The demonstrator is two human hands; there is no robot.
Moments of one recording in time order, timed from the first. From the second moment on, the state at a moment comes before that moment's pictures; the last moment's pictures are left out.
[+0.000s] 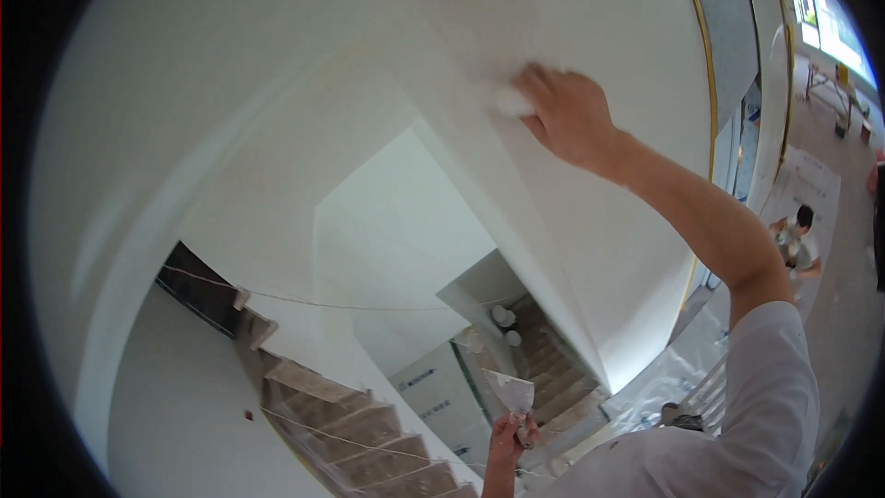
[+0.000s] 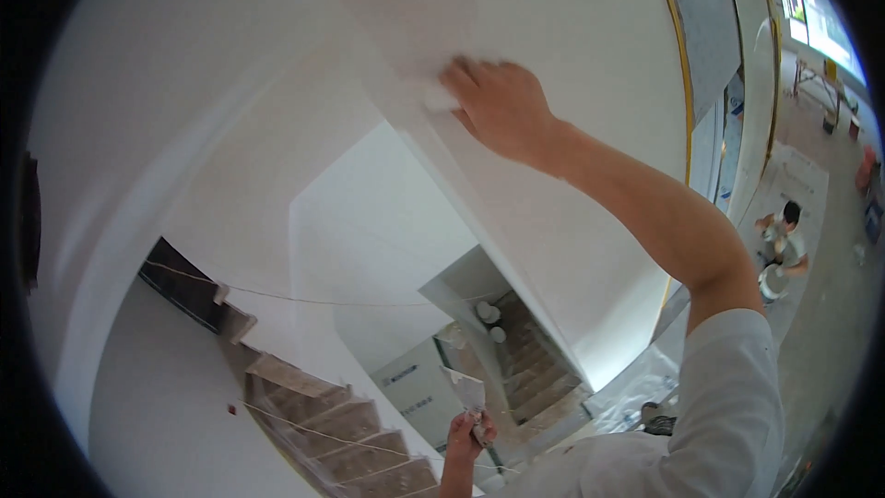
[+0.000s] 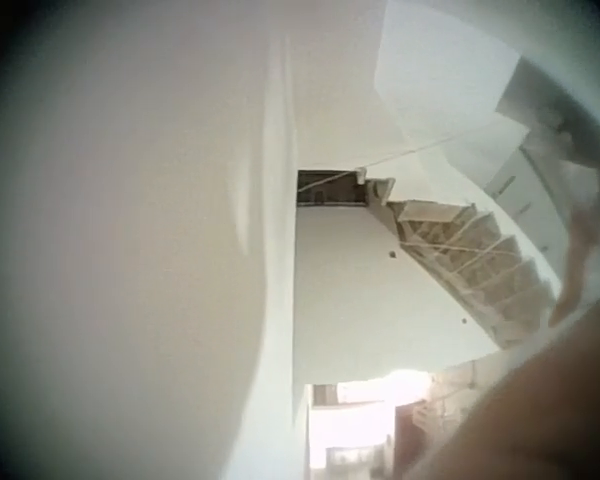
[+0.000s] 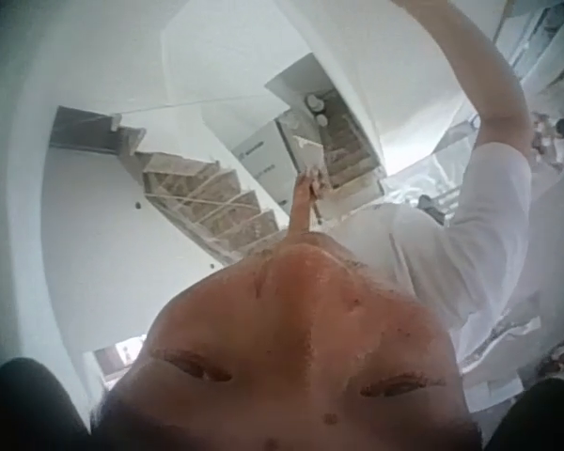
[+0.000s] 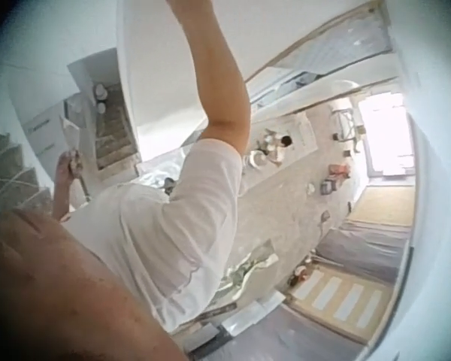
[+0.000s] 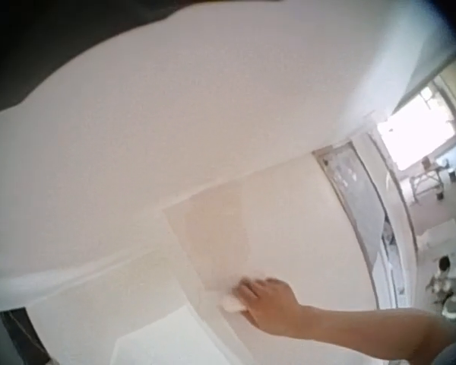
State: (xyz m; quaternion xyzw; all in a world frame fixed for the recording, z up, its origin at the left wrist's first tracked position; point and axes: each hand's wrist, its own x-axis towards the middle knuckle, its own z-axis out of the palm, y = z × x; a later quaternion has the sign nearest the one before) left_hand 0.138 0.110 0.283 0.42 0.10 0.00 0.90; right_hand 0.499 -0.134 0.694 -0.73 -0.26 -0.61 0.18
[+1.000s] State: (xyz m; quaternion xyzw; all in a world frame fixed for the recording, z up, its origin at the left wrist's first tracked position) left_hand 0.151 0.096 0.303 0.48 0.11 0.00 0.87; right_hand 0.496 -0.156 0.598 -0.78 -0.15 -0.45 0.41
